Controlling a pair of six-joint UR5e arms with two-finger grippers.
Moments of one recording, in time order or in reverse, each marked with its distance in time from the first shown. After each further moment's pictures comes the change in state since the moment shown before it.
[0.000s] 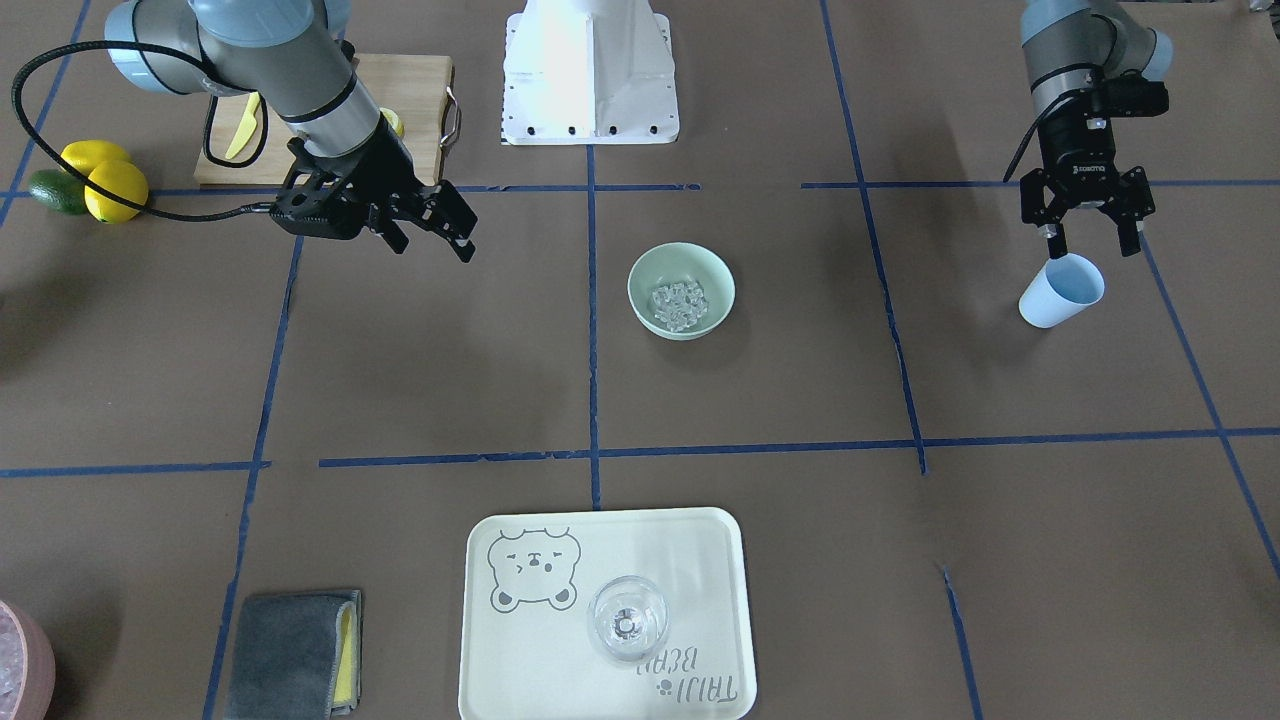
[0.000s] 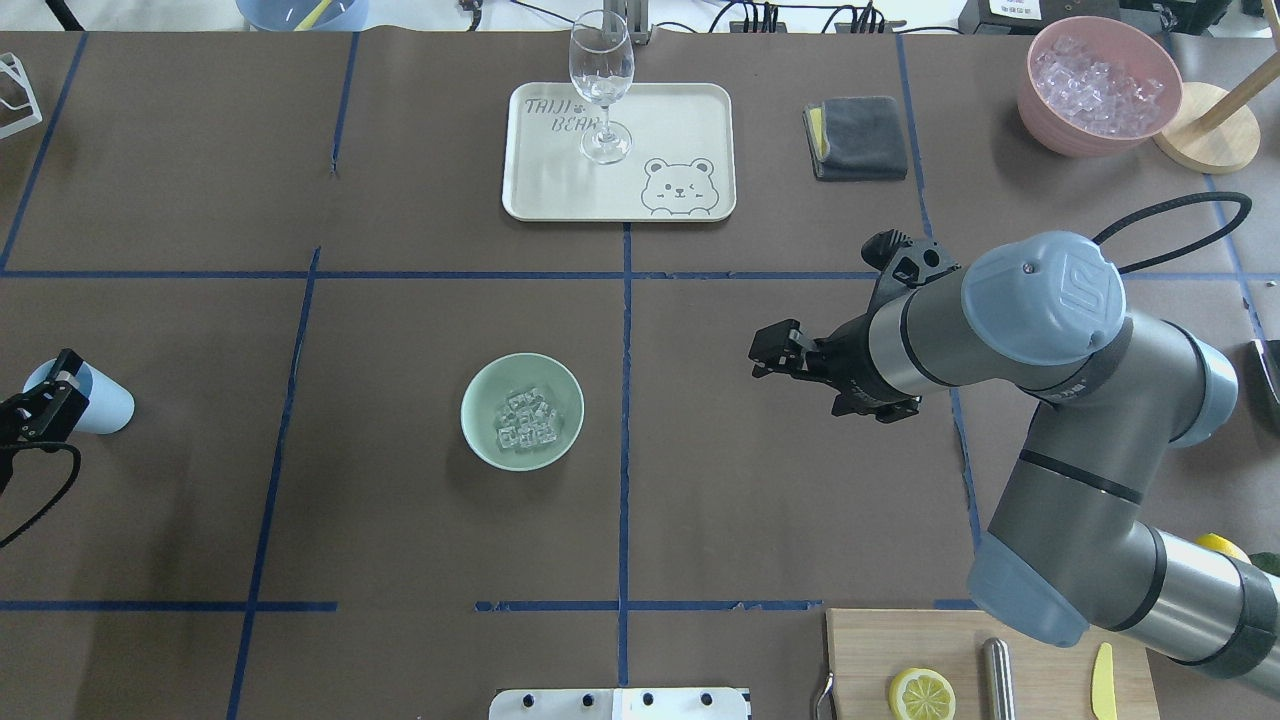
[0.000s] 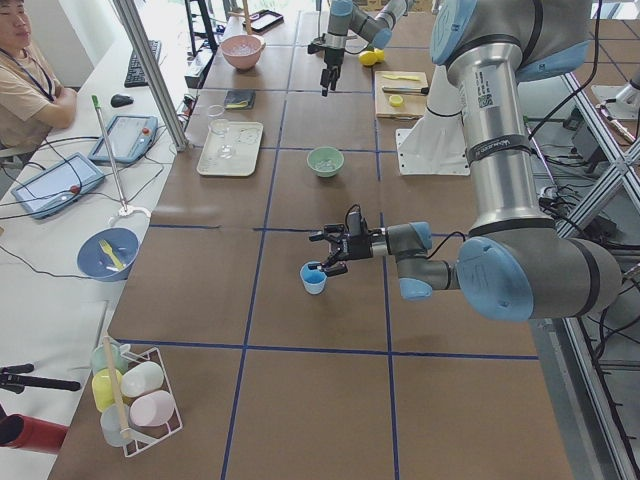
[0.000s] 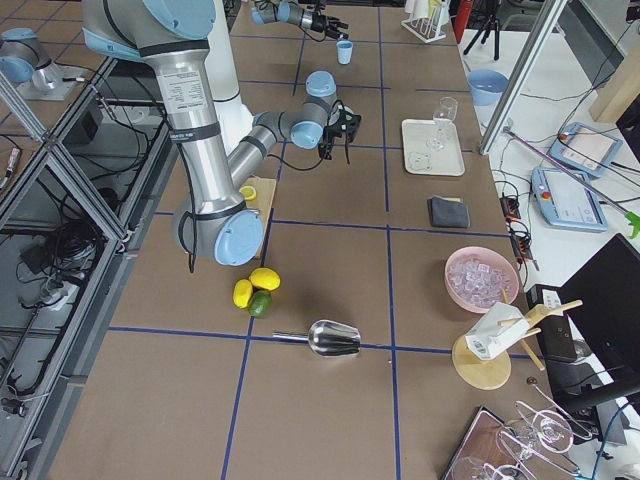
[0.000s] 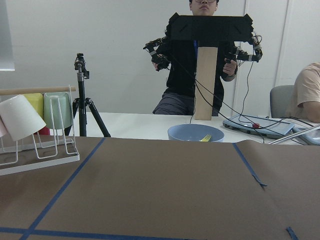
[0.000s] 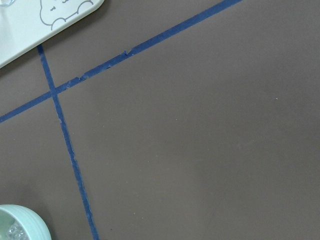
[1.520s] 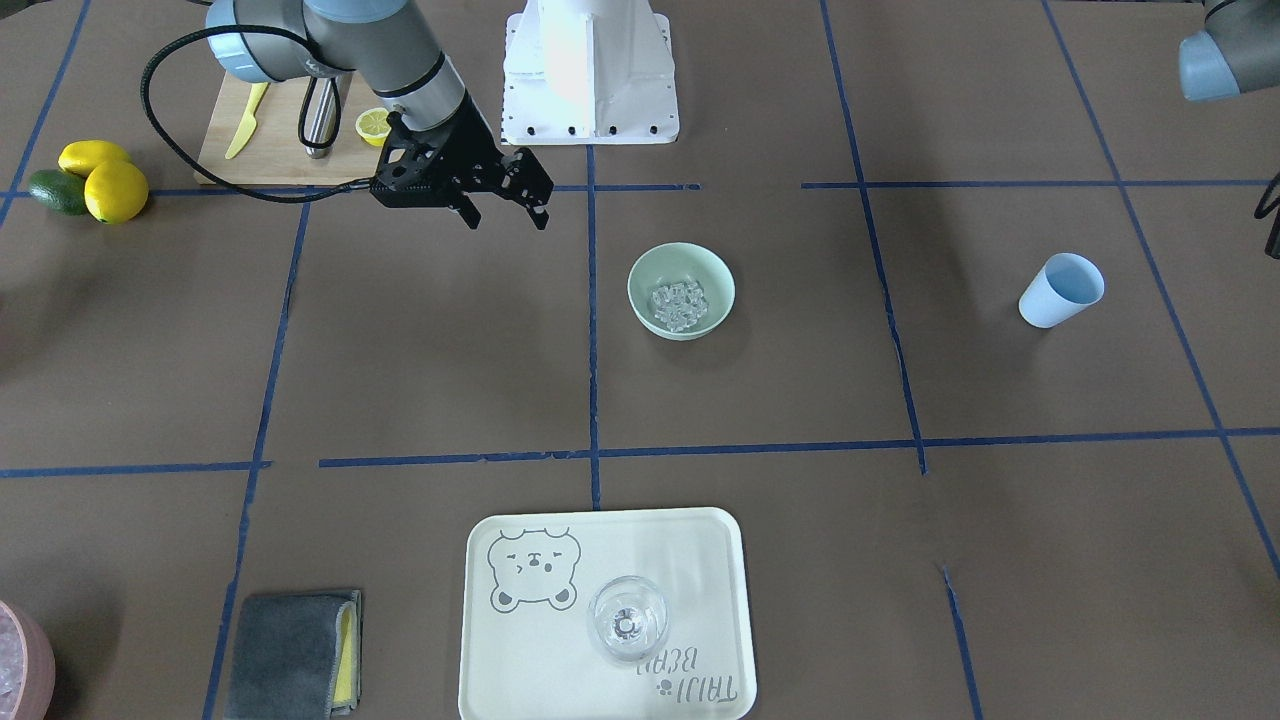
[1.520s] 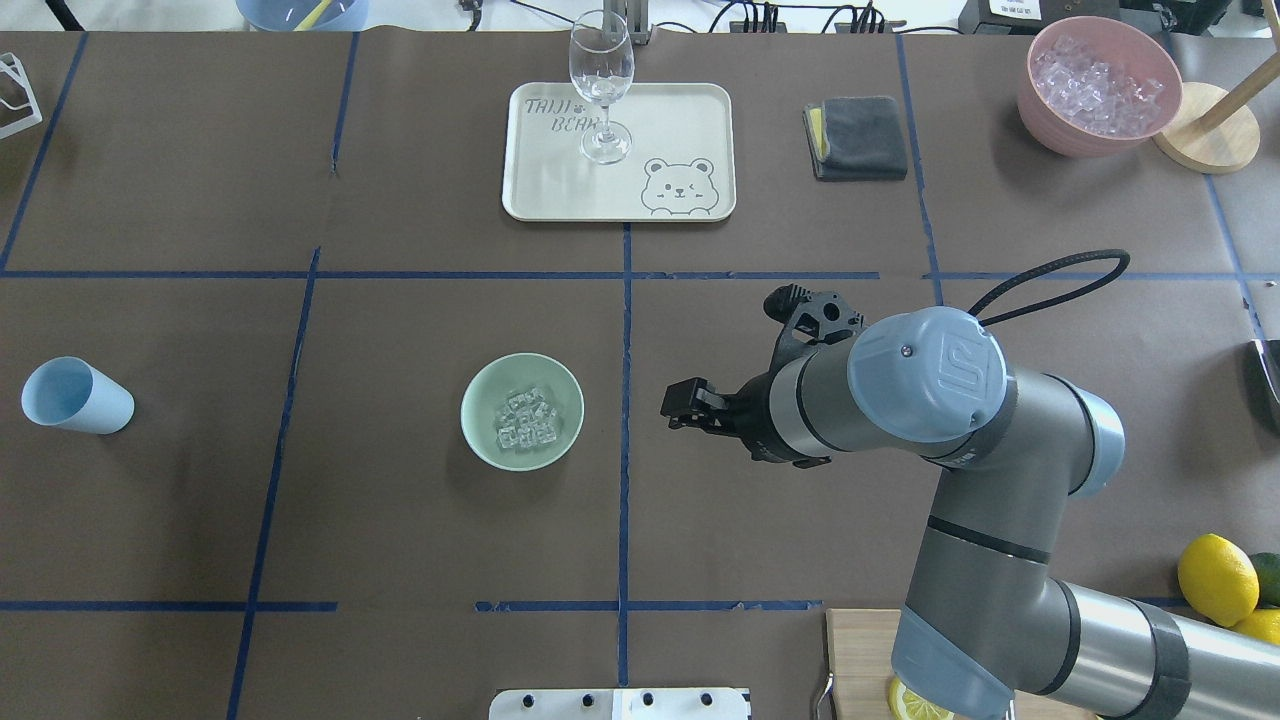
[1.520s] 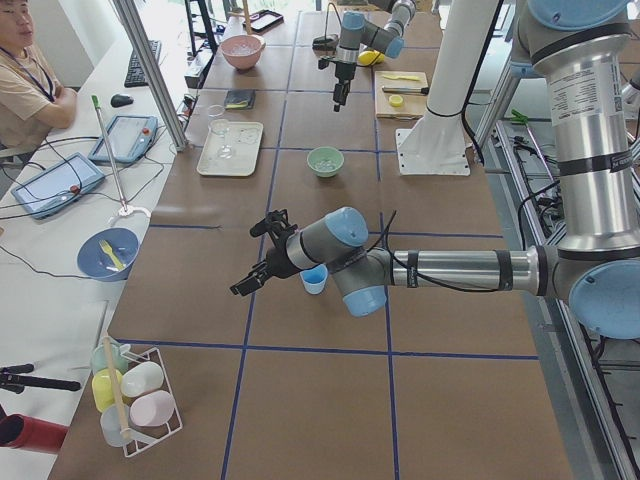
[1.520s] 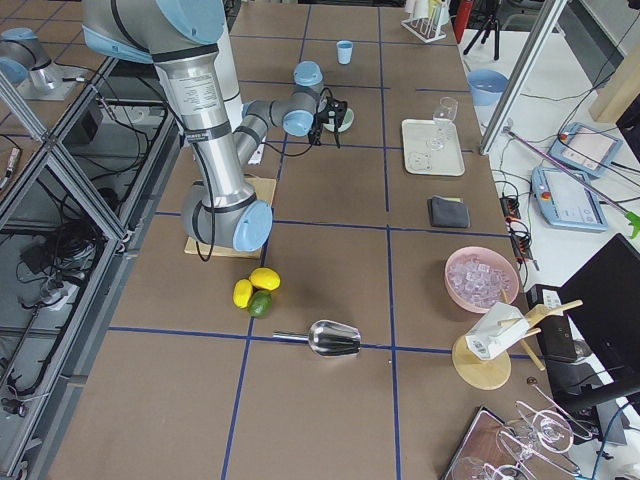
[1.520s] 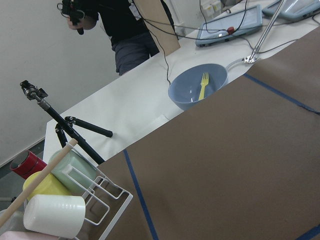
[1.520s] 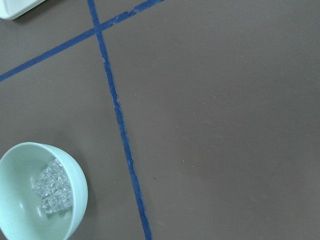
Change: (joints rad) left arm -1.106 -0.215 0.010 0.337 -1.391 1.055; right arm -0.140 0.118 -0.043 -0.016 -0.104 0.013
